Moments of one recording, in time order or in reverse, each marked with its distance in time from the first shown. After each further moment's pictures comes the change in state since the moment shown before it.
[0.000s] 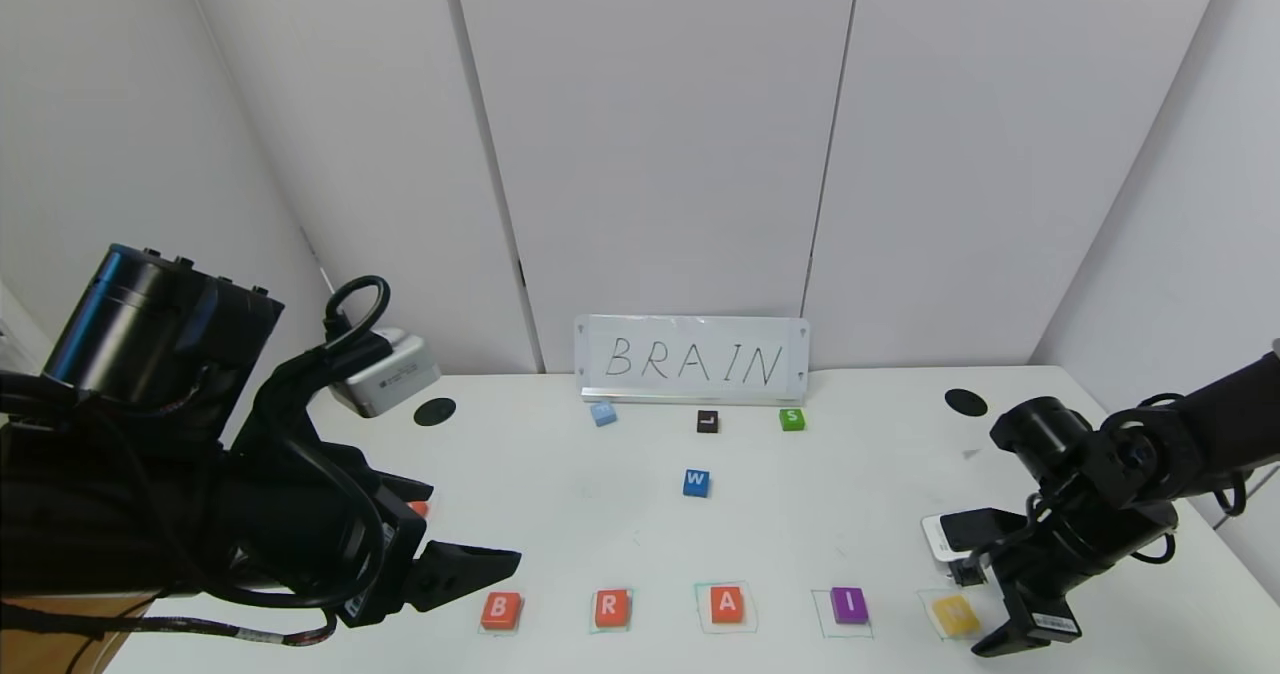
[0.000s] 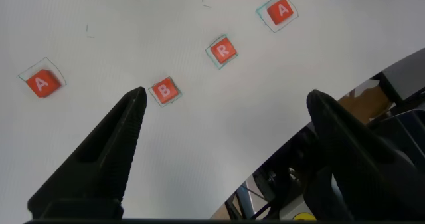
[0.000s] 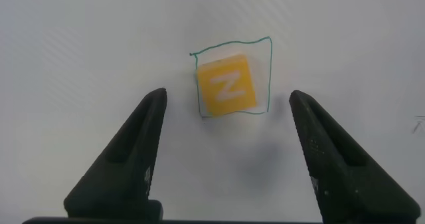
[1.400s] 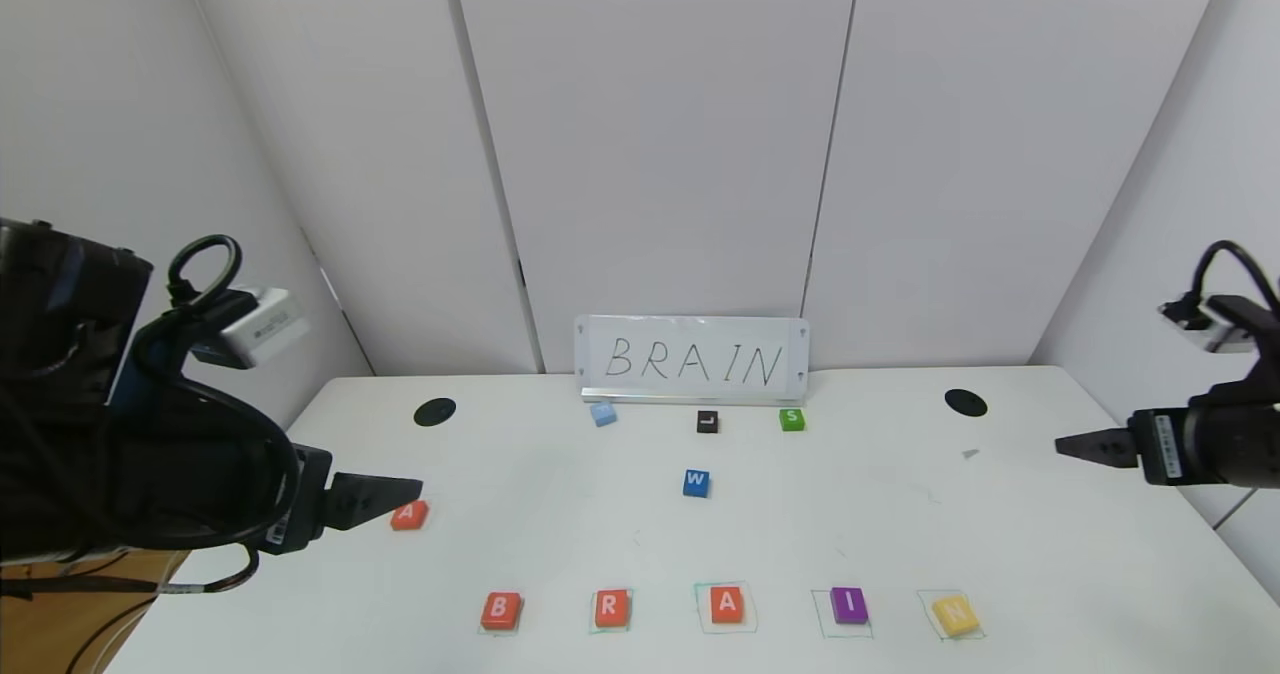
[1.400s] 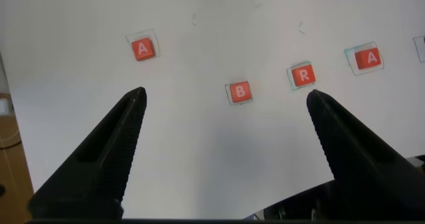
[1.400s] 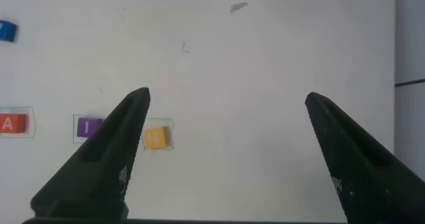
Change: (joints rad) left arm 0.203 -0.074 0.005 -0.007 0.167 -0.076; right arm -0.178 -0.572 0.100 -0.198 -0.203 1.339
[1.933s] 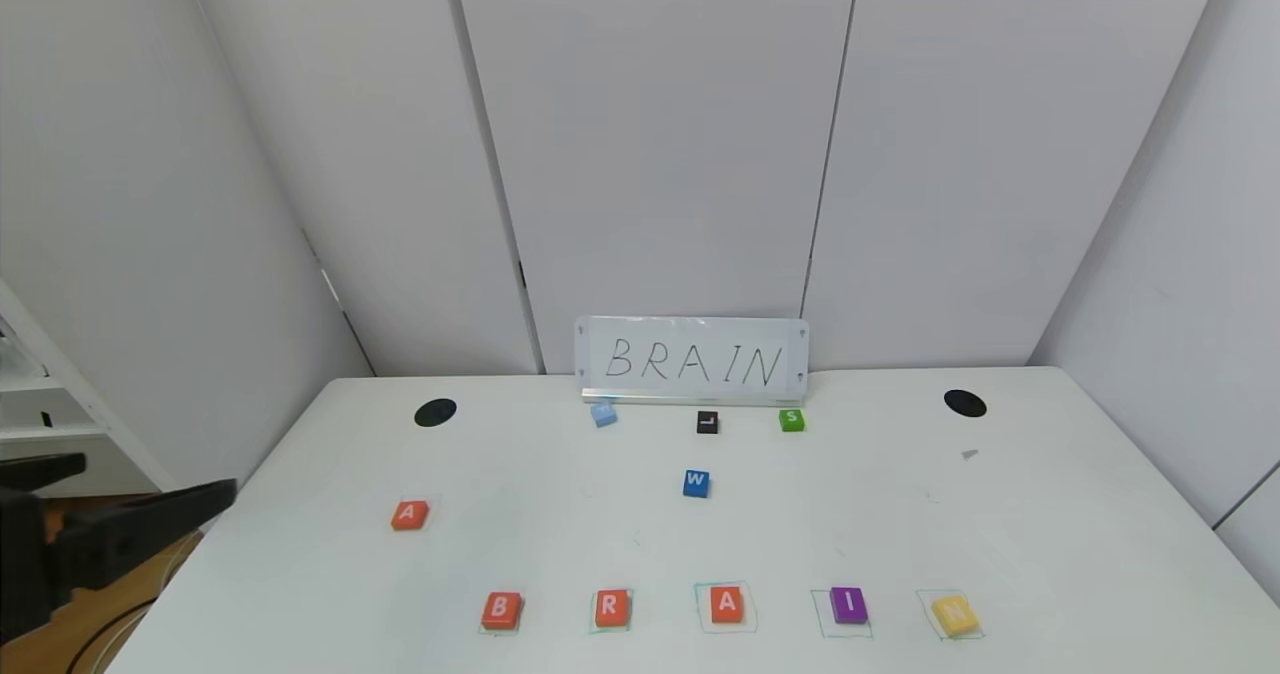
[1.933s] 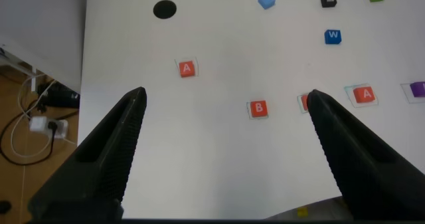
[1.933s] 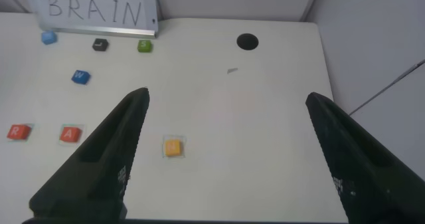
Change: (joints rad) left arm 0.114 -0.403 0.088 0.030 0.018 0.007; right arm -0.179 -0.585 0.107 0.074 0.213 -0.044
